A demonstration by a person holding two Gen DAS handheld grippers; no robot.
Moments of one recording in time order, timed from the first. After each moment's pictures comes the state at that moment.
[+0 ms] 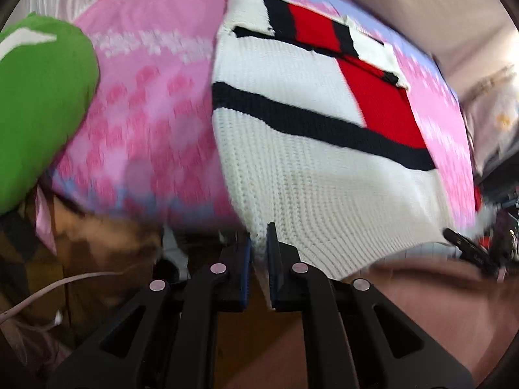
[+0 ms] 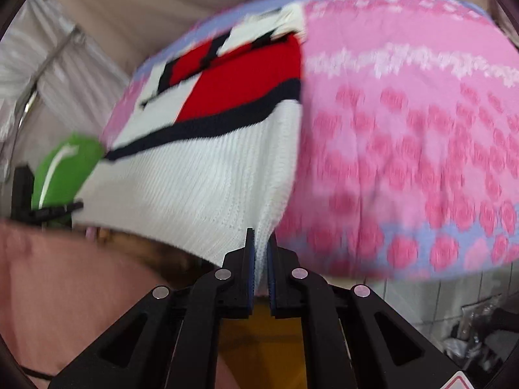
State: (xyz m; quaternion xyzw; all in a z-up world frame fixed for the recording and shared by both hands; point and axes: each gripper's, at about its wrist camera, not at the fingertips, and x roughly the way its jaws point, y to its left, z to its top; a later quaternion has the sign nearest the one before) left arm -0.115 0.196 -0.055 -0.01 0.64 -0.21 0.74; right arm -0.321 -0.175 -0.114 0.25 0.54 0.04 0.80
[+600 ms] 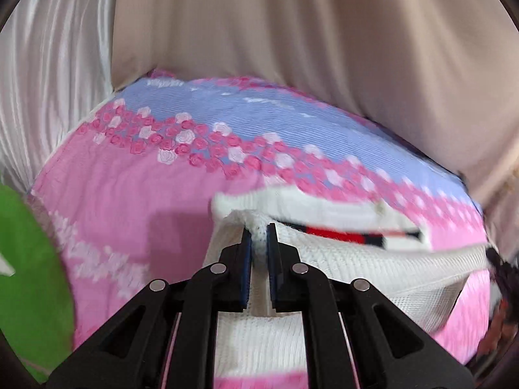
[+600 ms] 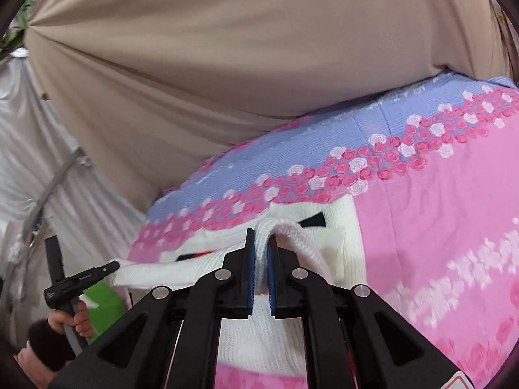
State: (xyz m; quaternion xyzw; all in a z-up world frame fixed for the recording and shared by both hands) left arm 0.163 0.093 -0.023 -0.04 0.46 -0.14 0.88; right arm -0.061 -0.275 -0.045 0.33 0.30 -0.06 0.89
